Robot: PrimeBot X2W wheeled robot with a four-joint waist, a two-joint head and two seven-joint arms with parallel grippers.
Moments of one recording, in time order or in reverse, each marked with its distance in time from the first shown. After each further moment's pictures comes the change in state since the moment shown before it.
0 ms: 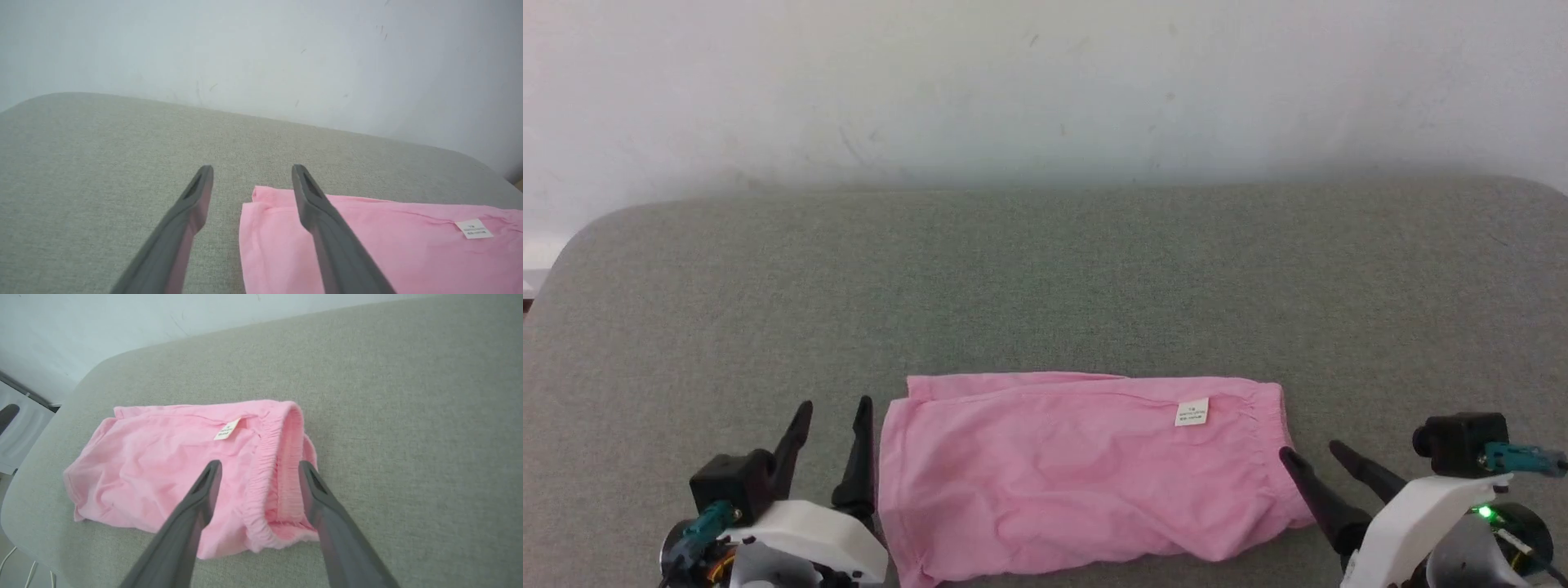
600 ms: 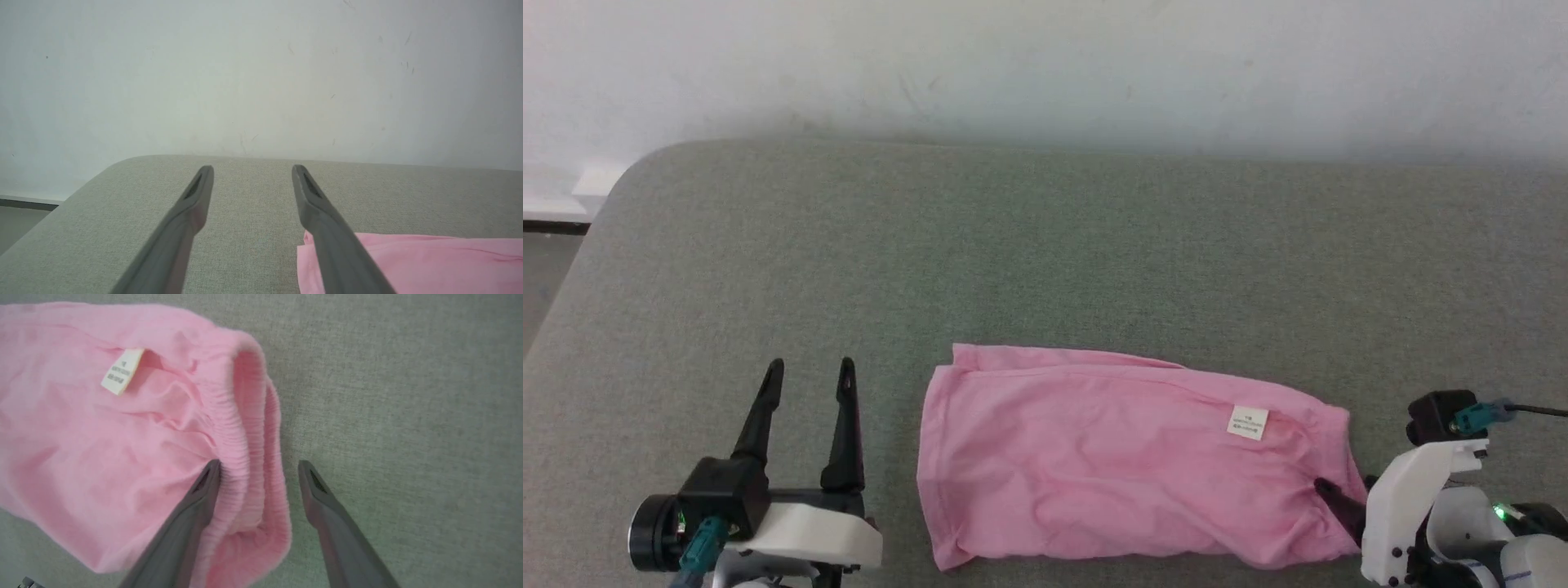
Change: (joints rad) left arm 0.058 -0.088 0.167 -0.164 0.327 -0.004 -0.010; right arm -0.144 -0.003 -0.074 0.230 -0.147 0.000 0.243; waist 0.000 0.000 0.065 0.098
